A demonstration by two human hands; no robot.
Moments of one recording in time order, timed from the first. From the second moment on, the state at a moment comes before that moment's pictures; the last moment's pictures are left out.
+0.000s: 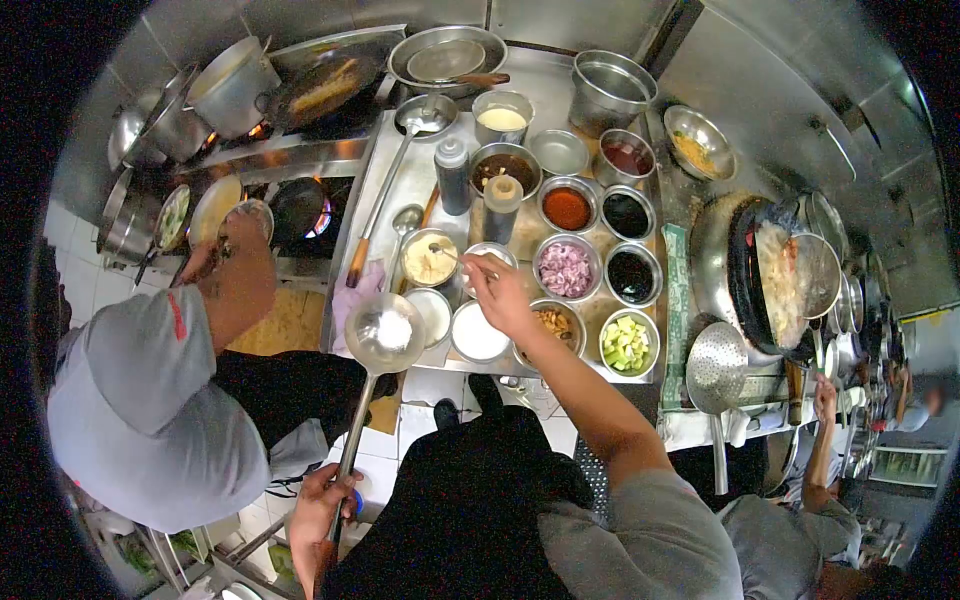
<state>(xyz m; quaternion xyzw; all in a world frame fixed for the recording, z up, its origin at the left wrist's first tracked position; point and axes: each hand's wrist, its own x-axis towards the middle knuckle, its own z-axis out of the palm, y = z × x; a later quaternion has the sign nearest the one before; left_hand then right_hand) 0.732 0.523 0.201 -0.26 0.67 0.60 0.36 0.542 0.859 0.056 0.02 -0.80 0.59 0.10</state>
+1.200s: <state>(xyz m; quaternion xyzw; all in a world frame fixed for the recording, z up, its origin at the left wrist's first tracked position) 0.691 0.535 0.197 -0.25 0.66 0.61 0.36 0.511 0.851 -0.002 -0.10 -0.68 0.73 0.03</state>
